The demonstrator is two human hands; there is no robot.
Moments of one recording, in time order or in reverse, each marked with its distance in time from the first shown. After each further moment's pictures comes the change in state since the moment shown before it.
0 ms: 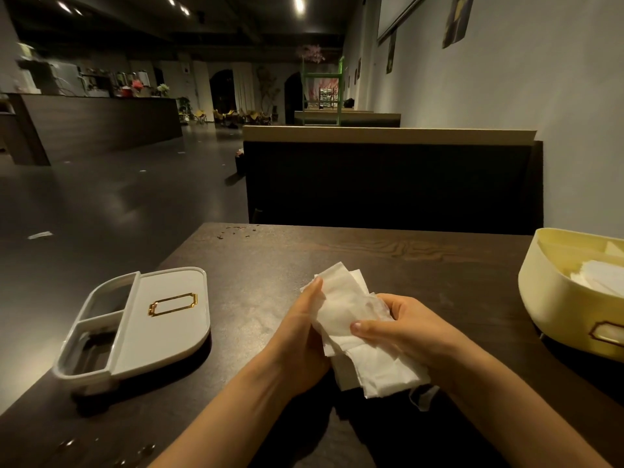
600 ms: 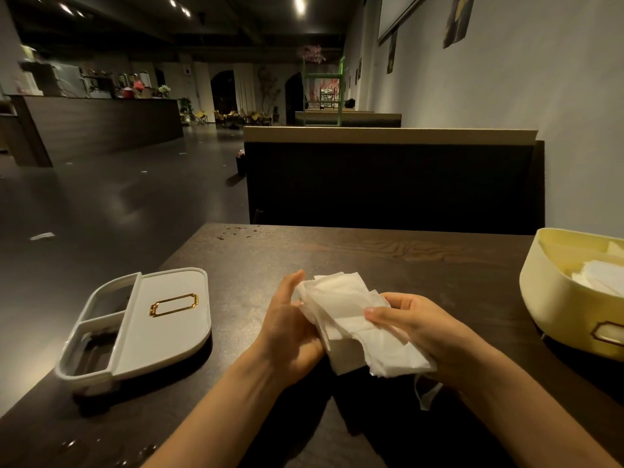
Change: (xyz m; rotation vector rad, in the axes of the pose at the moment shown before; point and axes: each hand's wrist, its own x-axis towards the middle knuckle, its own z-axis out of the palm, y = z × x) left_hand 0.001 0.012 -0.006 -0.179 0.029 0.013; right_hand 0.001 -0.004 -0.009 0.174 -0.037 0.057
